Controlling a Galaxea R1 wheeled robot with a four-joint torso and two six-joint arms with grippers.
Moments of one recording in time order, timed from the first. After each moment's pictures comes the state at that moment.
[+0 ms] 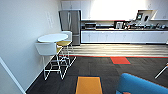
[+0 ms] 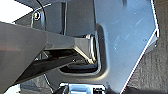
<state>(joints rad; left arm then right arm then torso) 1.46 3.09 -2.80 1.57 -0.02 -1.24 -1.61 3.10 -2.75 -0.14 0.14 0.18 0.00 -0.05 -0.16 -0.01</state>
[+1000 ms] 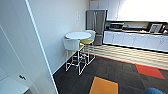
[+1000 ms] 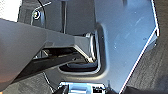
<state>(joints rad) 1.46 3.09 -2.80 1.57 -0.02 -1.24 -1.61 3.10 -2.75 -0.14 0.14 0.18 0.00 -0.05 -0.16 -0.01</state>
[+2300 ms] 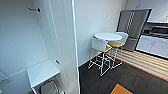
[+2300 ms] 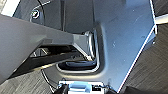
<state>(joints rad) 1.46 3.10 -2.80 1.57 -0.02 -1.24 -1.62 3.10 -2.75 -0.14 0.14 0.18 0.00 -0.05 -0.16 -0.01</state>
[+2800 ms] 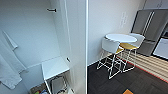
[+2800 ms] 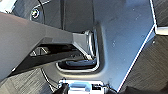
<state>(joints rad) 1.46 3.10 -2.80 1.57 -0.02 -1.24 -1.63 3.10 -2.75 -0.14 0.14 0.18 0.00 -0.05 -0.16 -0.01</state>
